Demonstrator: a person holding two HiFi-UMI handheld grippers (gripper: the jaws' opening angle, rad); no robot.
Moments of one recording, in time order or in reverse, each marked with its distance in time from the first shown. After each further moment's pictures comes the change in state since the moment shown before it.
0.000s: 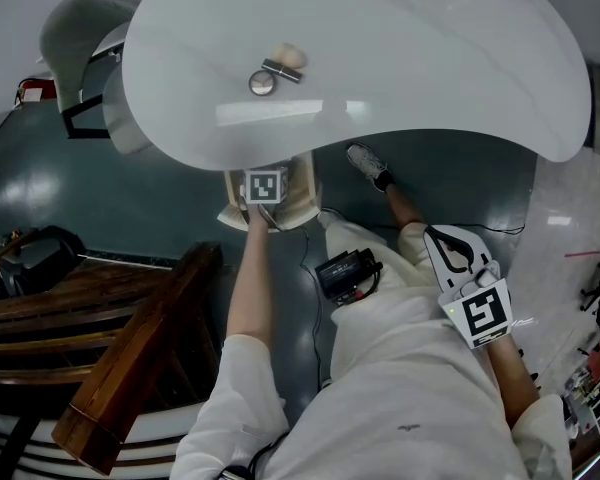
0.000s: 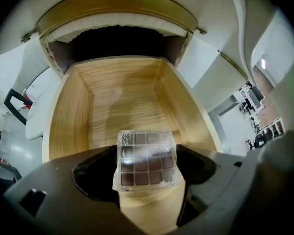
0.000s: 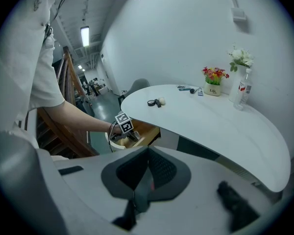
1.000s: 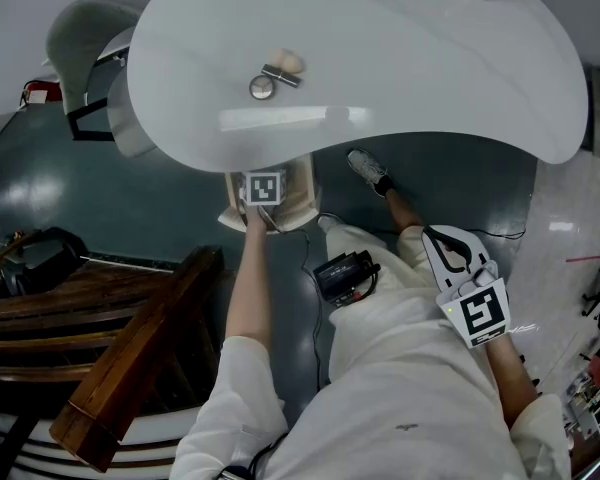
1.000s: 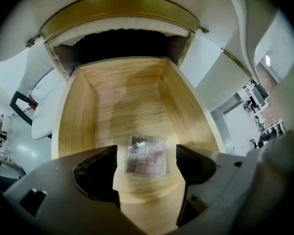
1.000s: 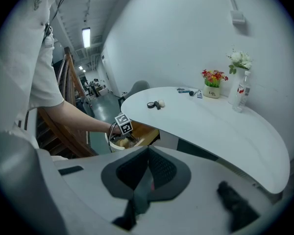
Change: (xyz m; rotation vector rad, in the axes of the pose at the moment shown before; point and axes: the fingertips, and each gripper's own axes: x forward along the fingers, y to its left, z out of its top) left arm -0.007 0.007 -0.003 -0.011 0.020 0.047; right arm -0.006 -0.002 0.002 -0.012 -0.012 0.001
